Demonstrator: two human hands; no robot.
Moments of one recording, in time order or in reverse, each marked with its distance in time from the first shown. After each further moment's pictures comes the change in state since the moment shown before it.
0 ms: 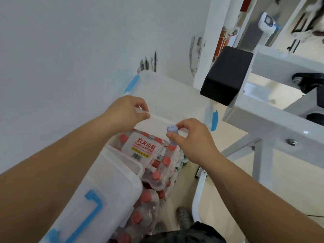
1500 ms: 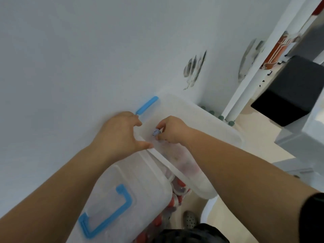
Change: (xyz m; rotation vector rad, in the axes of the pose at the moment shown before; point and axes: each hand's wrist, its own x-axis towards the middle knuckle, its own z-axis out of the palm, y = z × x) left_hand -0.089 -0.073 -0.027 0.307 0.102 -0.201; right_hand 0.106 -0.056 0.142 -0.232 -0.637 -0.096
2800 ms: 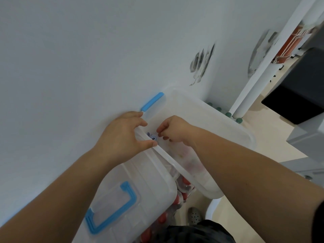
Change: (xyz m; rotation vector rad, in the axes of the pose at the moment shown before) left_hand -0.010 -0.005 0.008 -0.168 0.034 0.002; right_hand -0.003 -0.003 0.008 0.251 -0.100 0.116
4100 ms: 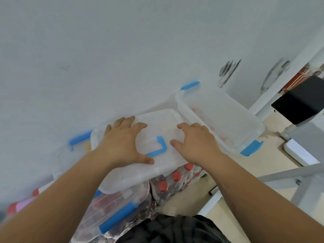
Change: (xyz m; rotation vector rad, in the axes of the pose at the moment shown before) left_hand -0.183 -0.059 -0.017 0.120 -0.161 -0.205; right_hand -0.185 -0.024 0.101 -0.756 0.312 -0.193
